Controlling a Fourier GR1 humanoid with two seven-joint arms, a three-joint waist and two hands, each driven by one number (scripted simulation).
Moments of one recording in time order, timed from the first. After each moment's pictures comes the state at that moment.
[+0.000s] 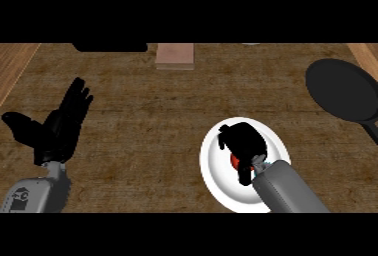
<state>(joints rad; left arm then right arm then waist) -0.18 0.20 0.03 -1.55 0.14 0.12 0.21 -0.40 -0.15 0.47 -1.27 1.12 0.44 0.19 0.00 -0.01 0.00</state>
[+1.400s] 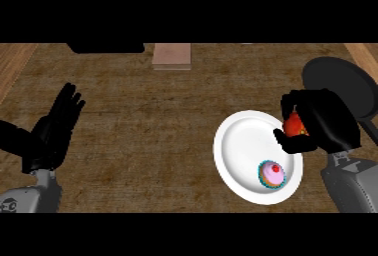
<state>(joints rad) -0.13 0.20 0.08 -1.60 0.14 0.08 0.23 -0.31 -0.34 0.14 -1.67 1.13 0.22 0.11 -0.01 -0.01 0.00</state>
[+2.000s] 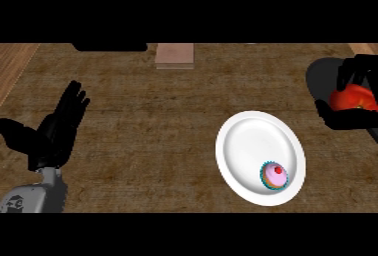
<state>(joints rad) -0.15 0.18 0.07 -1.60 0.11 0.08 0.22 -0.42 -0.40 -0.13 -1.77 1.00 0.33 0.15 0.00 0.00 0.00</state>
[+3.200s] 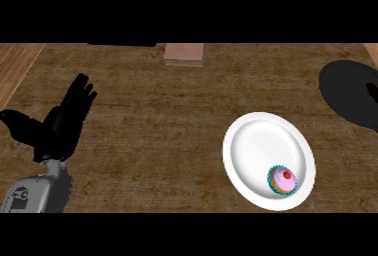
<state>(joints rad) -0.20 0.17 0.07 -1.59 0.12 0.05 0.24 -0.75 -0.67 -0.47 -0.53 0.90 -0.17 -0.53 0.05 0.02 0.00</state>
